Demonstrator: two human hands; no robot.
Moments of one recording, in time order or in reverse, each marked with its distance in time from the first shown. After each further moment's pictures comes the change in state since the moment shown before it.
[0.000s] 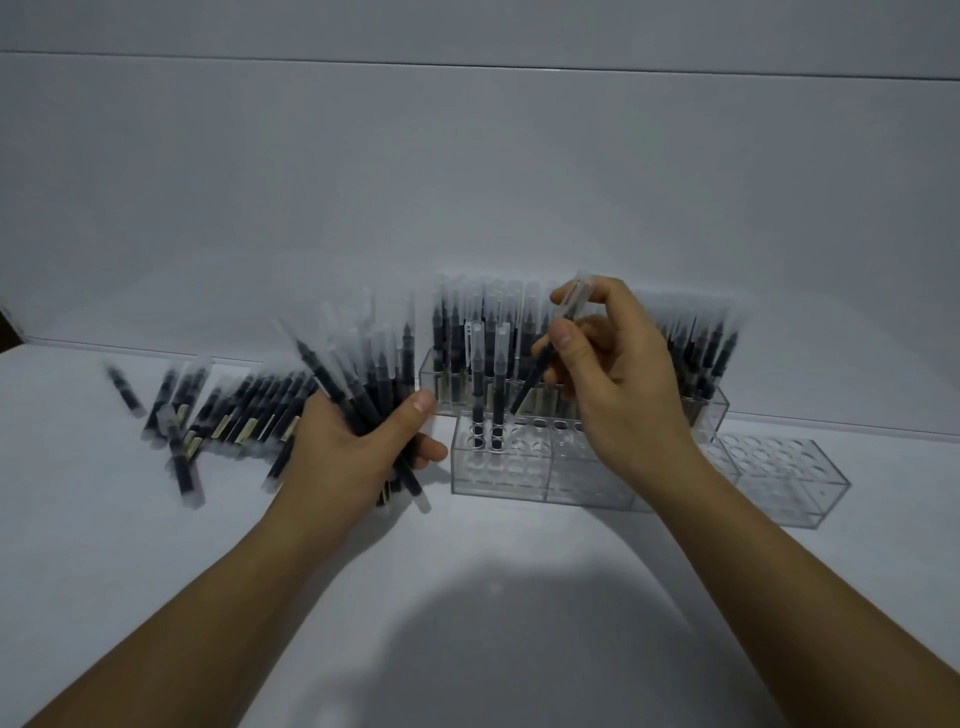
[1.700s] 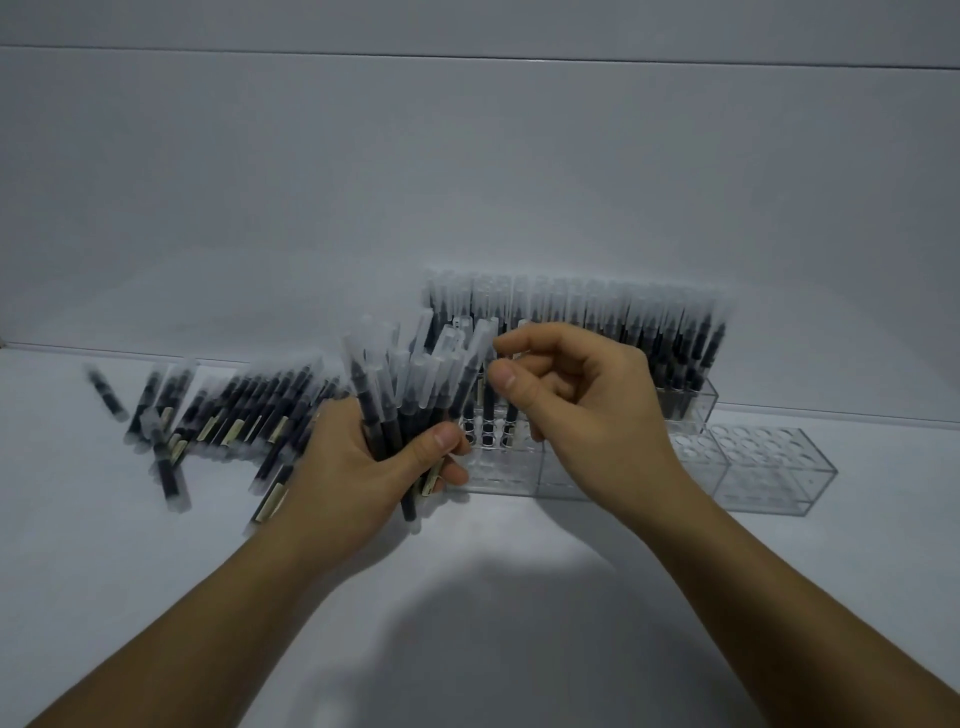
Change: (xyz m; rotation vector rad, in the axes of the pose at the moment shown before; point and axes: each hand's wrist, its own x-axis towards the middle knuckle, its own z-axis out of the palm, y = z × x) left_hand -0.009 0.005 0.006 0.012 -0.229 0.074; right_hand -0.020 -0.016 0.009 0.033 -0.056 0.056
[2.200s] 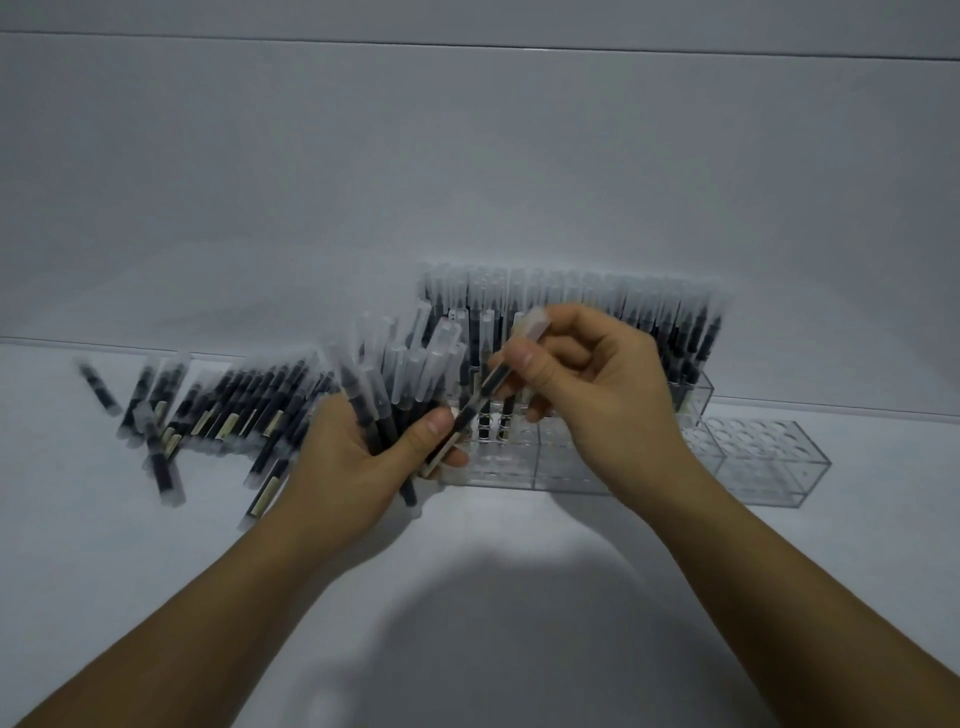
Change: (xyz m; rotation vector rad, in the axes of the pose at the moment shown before) left_hand -0.001 -0.001 0.002 0.034 0.007 0.032; right_hand 0.003 -0.006 -0.004 0.251 0.016 0.104
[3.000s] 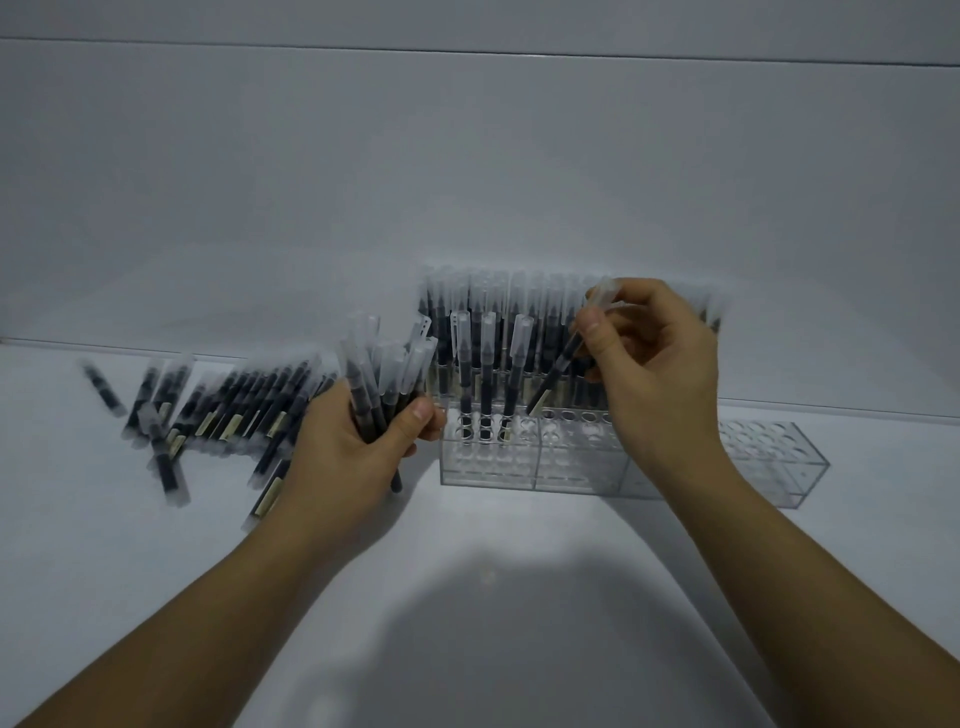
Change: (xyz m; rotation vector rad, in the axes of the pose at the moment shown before) left_hand 0.008 -0.022 -0.009 0.155 0.159 -0.047; right_hand 0.014 0.017 -0.031 -0.314 0.305 -0.186
